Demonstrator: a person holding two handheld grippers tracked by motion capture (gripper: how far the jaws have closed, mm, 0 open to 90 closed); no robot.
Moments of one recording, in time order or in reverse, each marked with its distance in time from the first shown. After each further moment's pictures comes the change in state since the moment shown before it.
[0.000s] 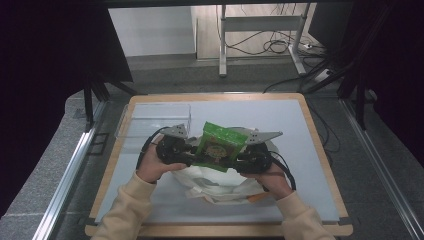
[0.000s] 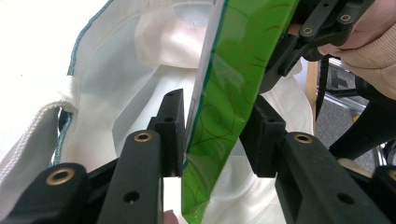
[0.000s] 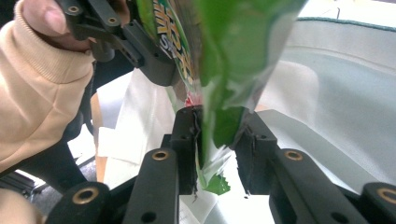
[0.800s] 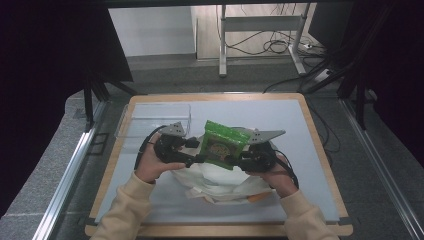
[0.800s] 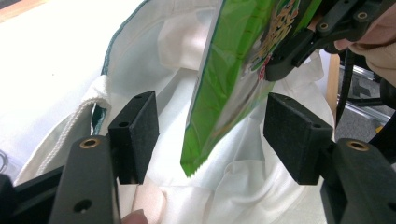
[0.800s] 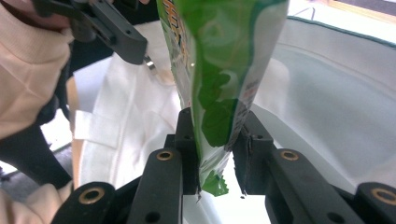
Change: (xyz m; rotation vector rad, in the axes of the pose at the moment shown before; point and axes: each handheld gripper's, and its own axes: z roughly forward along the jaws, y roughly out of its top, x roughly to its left) left arm 0.002 -0.001 -0.004 -0.019 0.075 -0.018; right arm -0.003 0.003 -0.011 0.050 -0.079 -0.070
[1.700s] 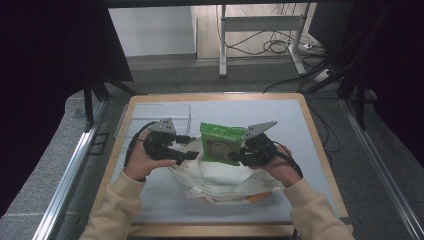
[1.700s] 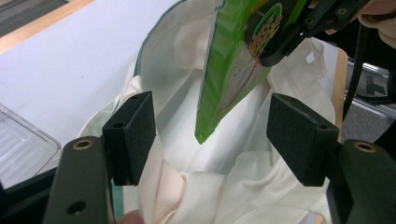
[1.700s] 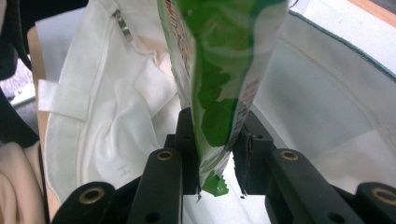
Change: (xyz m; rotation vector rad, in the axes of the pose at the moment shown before) left arm 0.004 0.003 -0.028 -0.006 0.042 0.029; right arm -0.003 0.024 -0.002 0.186 -0.082 -0.118
